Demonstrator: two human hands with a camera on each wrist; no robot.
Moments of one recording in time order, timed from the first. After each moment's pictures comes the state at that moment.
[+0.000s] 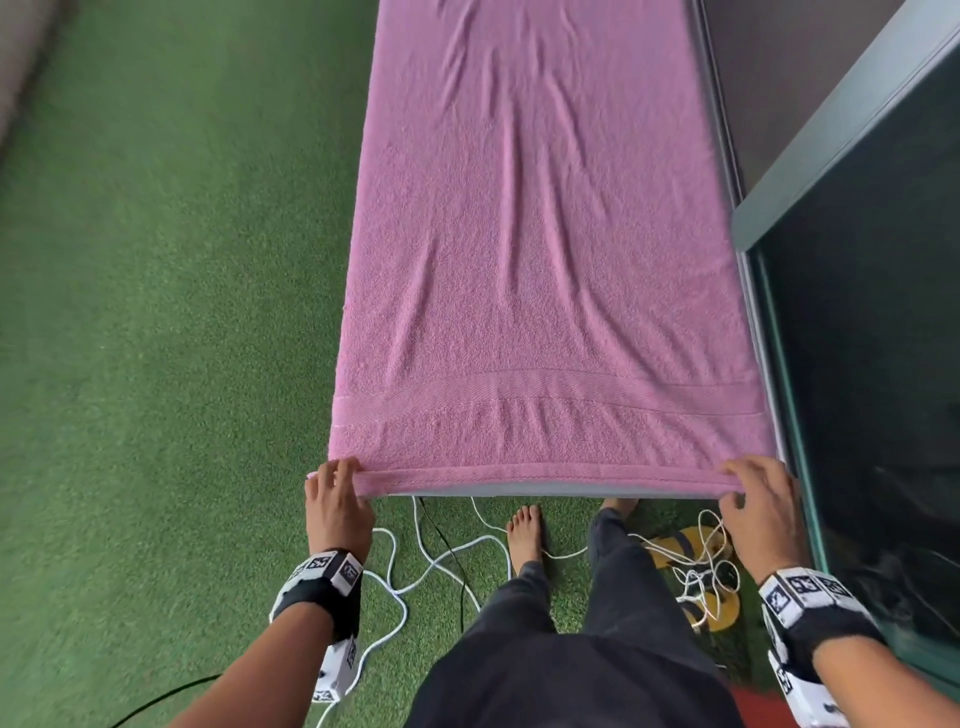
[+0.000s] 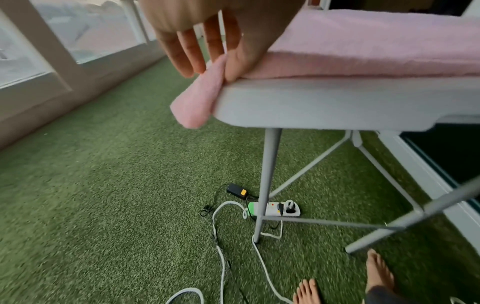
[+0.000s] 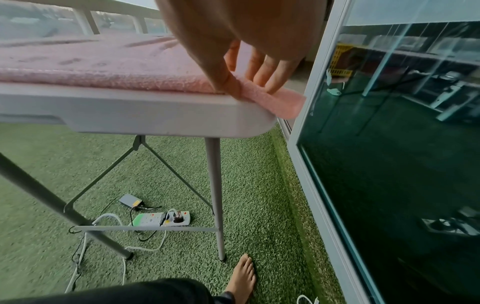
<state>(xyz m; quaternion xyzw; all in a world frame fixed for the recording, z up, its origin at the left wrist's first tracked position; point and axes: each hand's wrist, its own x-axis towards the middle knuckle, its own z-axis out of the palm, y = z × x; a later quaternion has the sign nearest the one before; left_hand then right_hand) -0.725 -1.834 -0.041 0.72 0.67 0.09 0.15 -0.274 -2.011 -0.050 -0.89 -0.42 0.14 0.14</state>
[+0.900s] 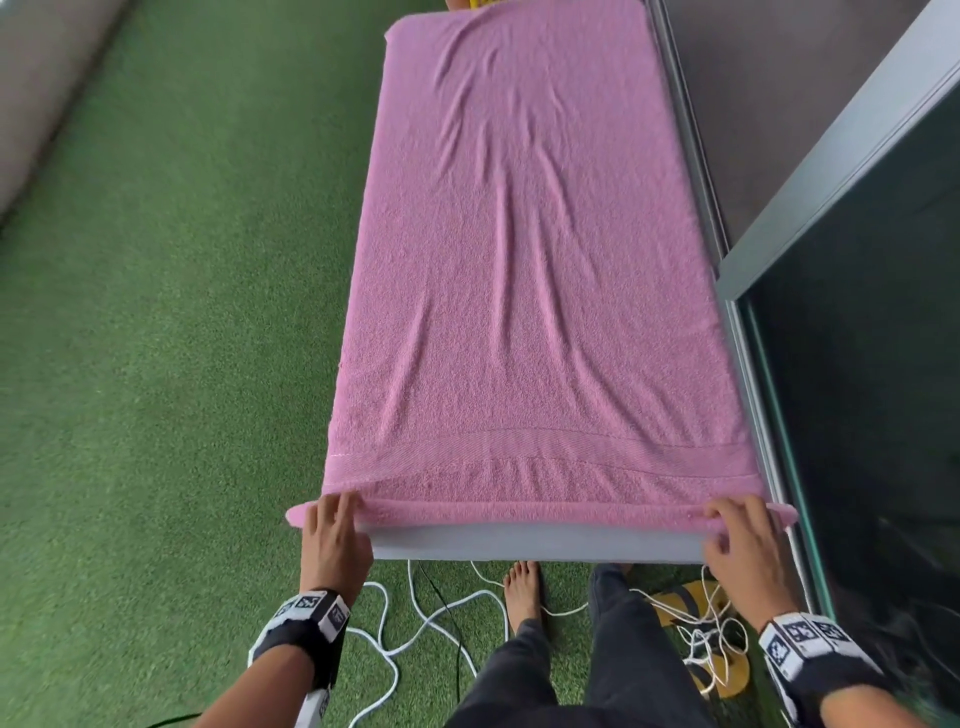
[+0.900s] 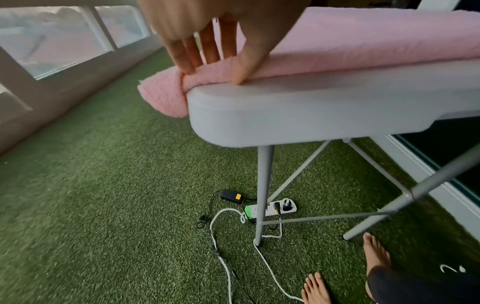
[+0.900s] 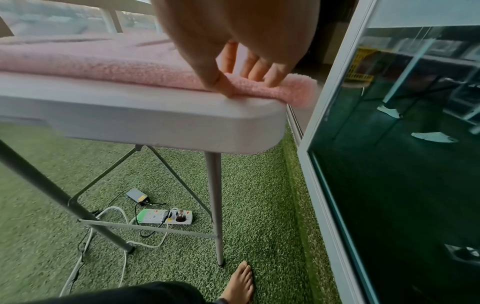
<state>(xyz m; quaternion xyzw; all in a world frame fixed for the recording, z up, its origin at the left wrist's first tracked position) -0.716 -1.800 -0.043 0.77 0.61 0.08 0.14 -0.259 -1.982 -0.053 -0.86 -0.48 0.15 0.12</state>
